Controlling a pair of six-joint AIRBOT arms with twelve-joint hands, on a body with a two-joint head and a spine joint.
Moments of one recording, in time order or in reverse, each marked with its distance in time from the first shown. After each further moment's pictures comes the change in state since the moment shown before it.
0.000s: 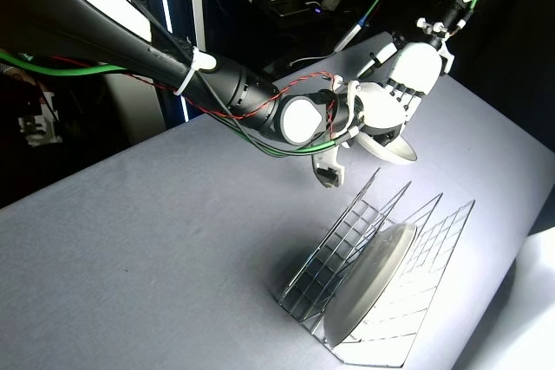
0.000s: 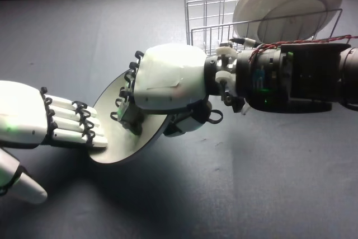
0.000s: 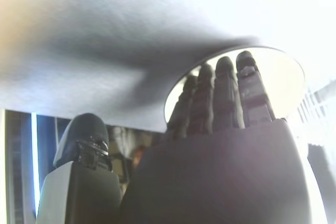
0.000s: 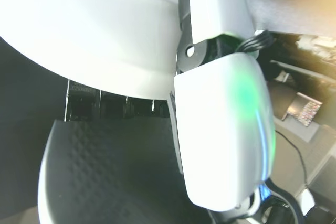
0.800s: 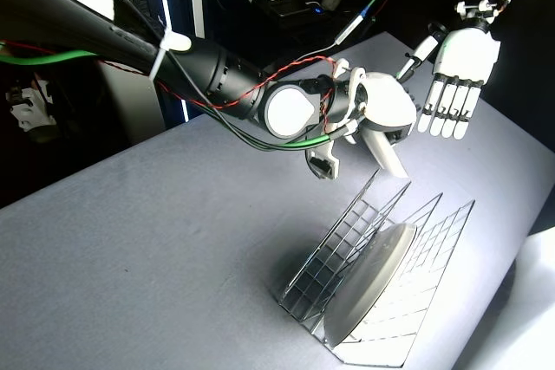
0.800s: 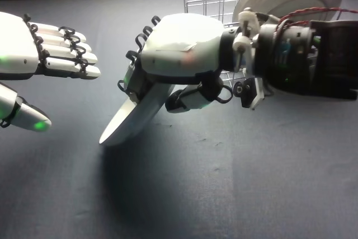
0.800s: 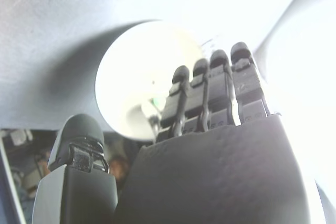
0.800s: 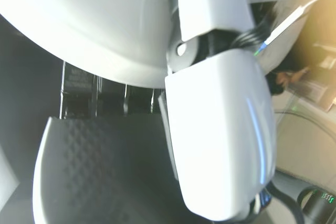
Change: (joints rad) left arm -0.225 0.026 0.068 0.039 0.046 -0.023; right arm 0.061 0.126 -0.154 0.194 -0.023 -0.004
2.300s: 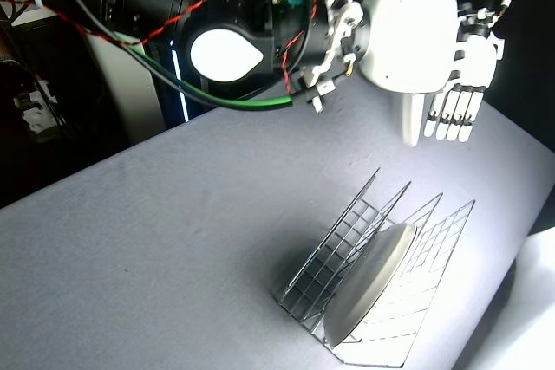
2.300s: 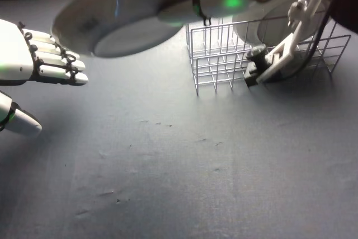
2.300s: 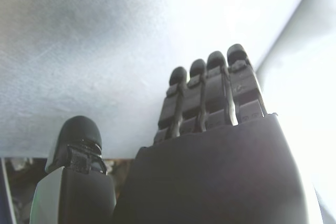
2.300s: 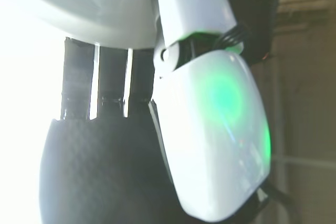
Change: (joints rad) left arm 0.019 0.000 -0.009 0.072 0.101 0.003; right arm 0.201 0.285 -0.294 0.787 -0.070 0.041
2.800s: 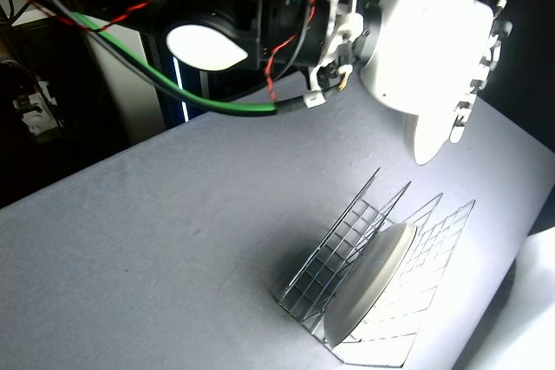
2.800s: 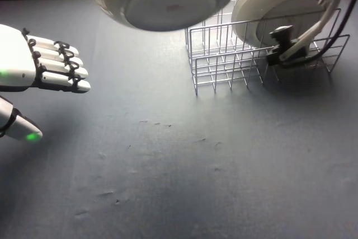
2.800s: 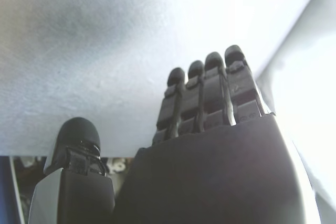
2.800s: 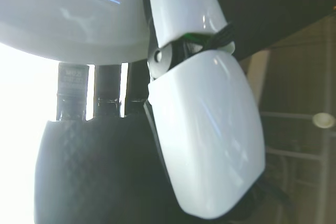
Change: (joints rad) left arm 0.013 0.000 -0.012 0.004 -0.005 0.001; right arm 0.038 0.079 0.000 0.222 -0.093 0.001
